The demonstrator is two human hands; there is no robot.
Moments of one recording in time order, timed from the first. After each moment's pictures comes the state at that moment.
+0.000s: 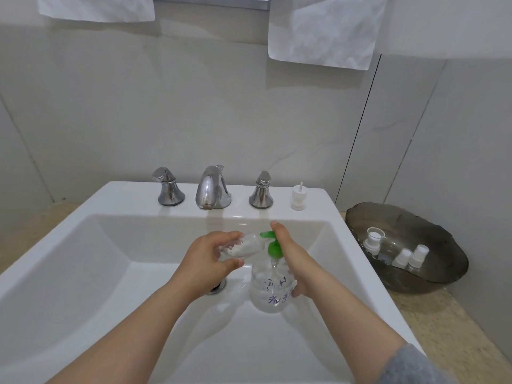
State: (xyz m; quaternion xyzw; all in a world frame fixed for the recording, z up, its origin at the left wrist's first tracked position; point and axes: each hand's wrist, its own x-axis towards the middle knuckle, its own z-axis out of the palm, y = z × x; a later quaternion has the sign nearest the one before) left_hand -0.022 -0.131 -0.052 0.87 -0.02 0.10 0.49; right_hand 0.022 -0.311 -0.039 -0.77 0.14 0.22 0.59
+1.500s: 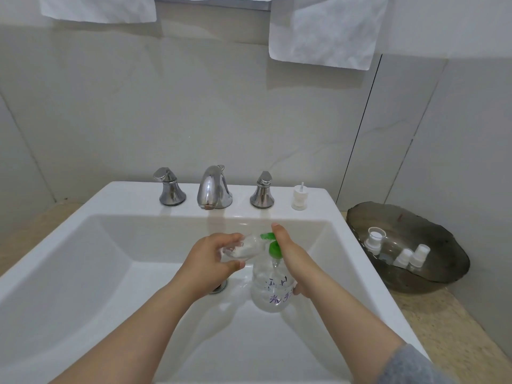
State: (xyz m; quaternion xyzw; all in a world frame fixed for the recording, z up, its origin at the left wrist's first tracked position) left_hand -0.022 -0.132 -0.052 0.88 -0.01 0.08 0.48; right_hand 0.019 -0.308 -0.037 -0.79 0.11 0.19 0.57
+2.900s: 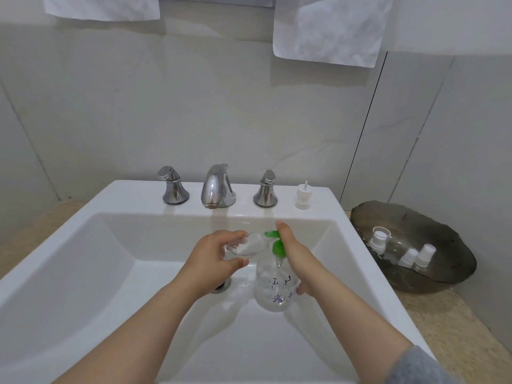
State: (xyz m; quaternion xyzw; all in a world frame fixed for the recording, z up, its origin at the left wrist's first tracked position) left_hand -0.018 -0.129 -0.055 0.87 -0.02 0.09 0.48; right_hand 0.018 -0.306 -0.035 -0.79 0.11 0.19 0.57
